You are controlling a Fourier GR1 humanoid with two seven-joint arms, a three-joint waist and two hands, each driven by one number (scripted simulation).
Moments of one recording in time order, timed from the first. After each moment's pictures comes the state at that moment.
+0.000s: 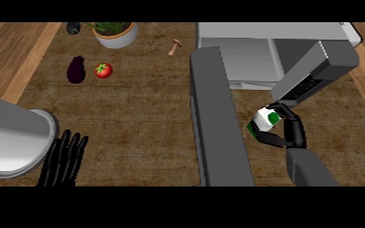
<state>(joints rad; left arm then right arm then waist) 0.45 0.25 -0.28 -1.94 0.27 0.05 -0.44 -0.48 -0.17 -0.31 -0.29 0.14 -0.14 -1.09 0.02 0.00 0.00</state>
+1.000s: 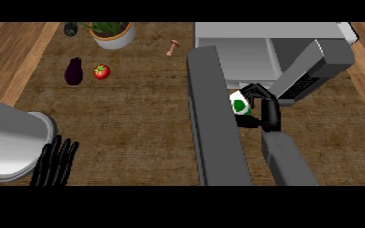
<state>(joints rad) 0.48 0.26 -0.18 -1.85 0.30 -0.05 -0.49 -0.47 -0.02 -0.19 -0.66 0.14 -0.27 -0.87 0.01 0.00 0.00</state>
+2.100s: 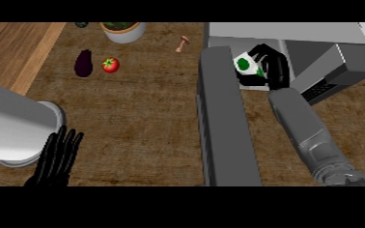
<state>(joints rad) 0.40 0.24 -0.15 -1.81 0.30 -0.12 -0.46 -0.90 -0.18 -0.20 -0.23 0.30 -0.58 -0.65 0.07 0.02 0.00</state>
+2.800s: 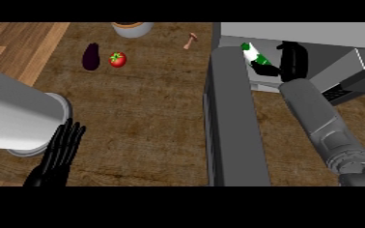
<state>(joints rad) 0.34 0.27 -0.15 -1.79 0.21 -0.08 -0.42 -0.98 -0.26 -0.18 -0.11 0.38 -0.81 -0.56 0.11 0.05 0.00</state>
